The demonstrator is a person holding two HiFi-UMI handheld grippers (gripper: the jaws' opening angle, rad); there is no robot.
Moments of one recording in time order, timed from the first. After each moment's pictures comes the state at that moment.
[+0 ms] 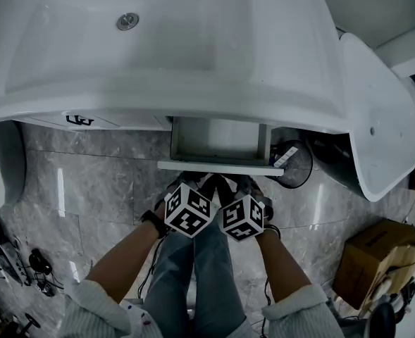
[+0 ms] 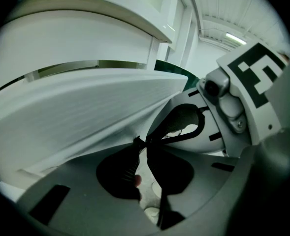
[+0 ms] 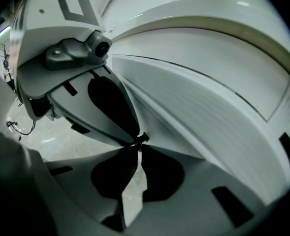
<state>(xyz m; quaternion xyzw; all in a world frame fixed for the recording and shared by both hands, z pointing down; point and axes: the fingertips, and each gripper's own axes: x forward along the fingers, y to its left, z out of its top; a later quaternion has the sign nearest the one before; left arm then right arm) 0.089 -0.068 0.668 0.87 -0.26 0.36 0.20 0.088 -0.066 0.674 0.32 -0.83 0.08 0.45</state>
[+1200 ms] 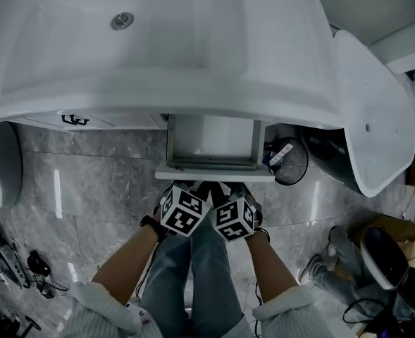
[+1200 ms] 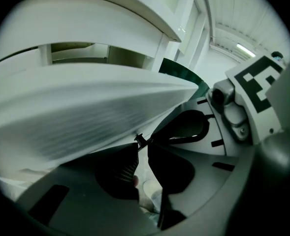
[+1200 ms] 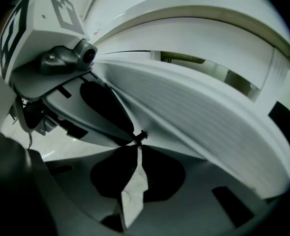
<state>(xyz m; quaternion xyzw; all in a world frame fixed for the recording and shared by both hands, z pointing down) 0.083 -0.051 0.690 0.85 -0.29 0.34 0.27 0.090 -0.049 0.693 0.37 -0.81 0.14 0.43</state>
